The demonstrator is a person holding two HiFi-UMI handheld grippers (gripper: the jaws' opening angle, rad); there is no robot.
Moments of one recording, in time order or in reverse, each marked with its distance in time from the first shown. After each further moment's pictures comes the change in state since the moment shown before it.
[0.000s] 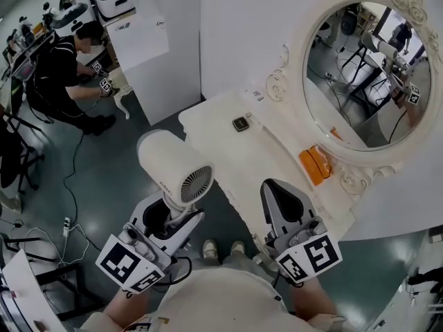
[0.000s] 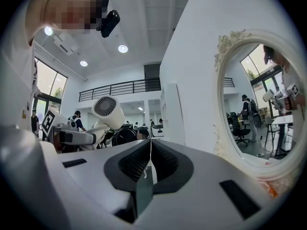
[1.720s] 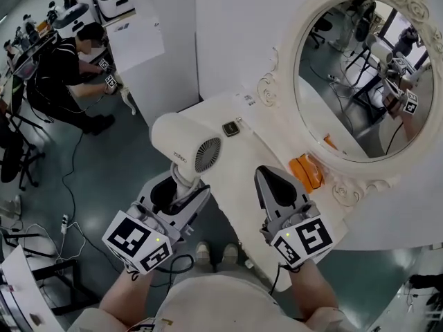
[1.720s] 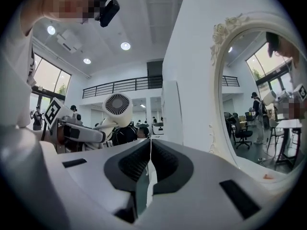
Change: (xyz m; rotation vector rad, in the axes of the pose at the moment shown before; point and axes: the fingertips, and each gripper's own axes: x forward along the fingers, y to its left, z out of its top) left arm 0.100 0.001 -0.010 -0.011 0.094 0.073; right arm 0.014 -0.078 -0.001 -0.037 0.026 0.044
